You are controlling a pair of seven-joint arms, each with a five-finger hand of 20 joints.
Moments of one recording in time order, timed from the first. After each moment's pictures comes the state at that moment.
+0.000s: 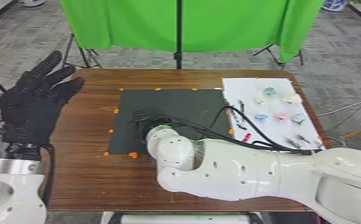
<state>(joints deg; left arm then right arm) 127.4 -39.0 -98.2 -130.9 24.3 13.0 32.6 -34.7 -74.0 -0.1 -92.9 -104.3 4.2 53.1</state>
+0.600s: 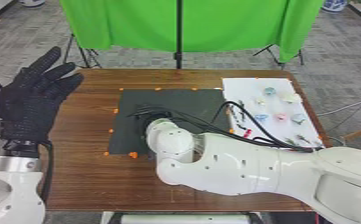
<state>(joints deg) 127.0 -38.0 -98.3 -130.9 24.2 12.8 33.6 -34.7 -74.2 2.3 -92.5 -103.0 2.1 53.0</state>
